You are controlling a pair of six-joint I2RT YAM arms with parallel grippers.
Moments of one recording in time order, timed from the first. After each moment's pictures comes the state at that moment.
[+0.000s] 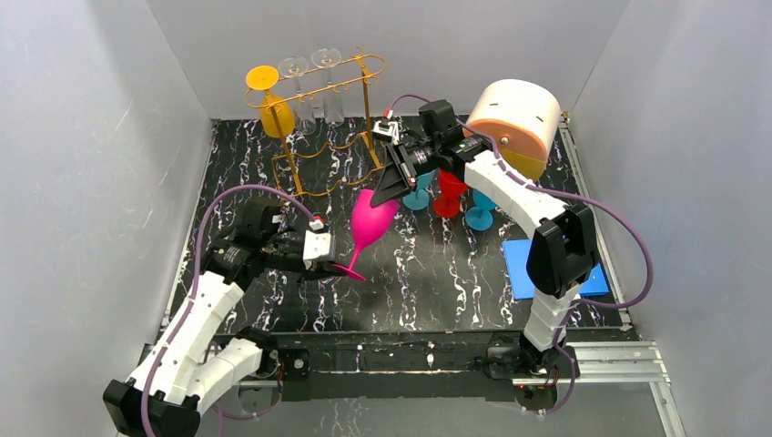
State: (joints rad) left arm -0.36 0.88 0.89 -0.87 1.01 0.87; right arm 0.60 1.84 1.66 -0.44 -1.39 0.60
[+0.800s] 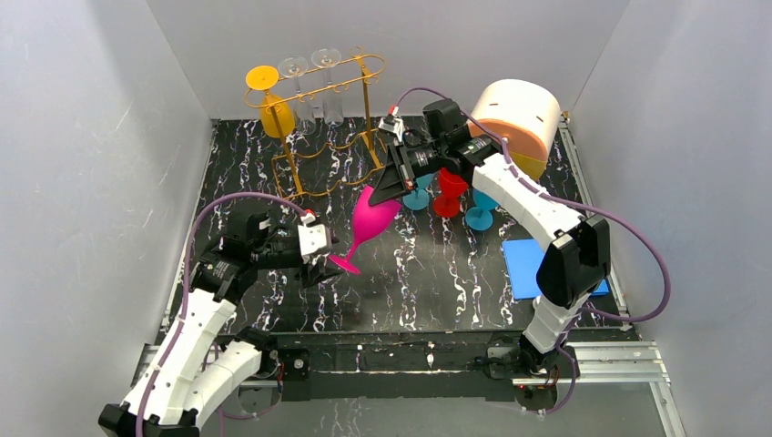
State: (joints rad) left arm -0.35 0.77 0.86 -0.72 0.87 0.69; right arm 0.61 1.75 1.65 -0.50 -1.18 0.54
